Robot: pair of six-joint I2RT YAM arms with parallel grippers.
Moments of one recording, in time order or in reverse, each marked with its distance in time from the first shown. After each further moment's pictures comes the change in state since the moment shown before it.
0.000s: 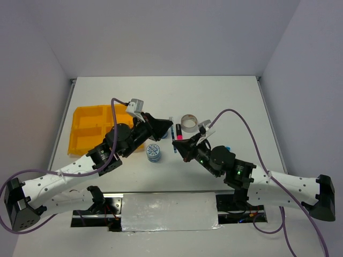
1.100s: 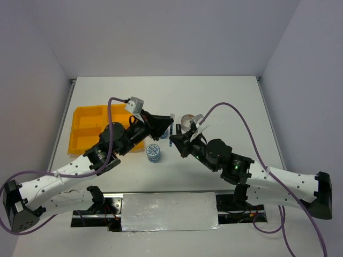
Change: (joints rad) left arm 0.010 -0.016 0.010 0.081 0.096 0.145; right arm -0.020 0.084 0.132 -0.063 -0.039 -0.186
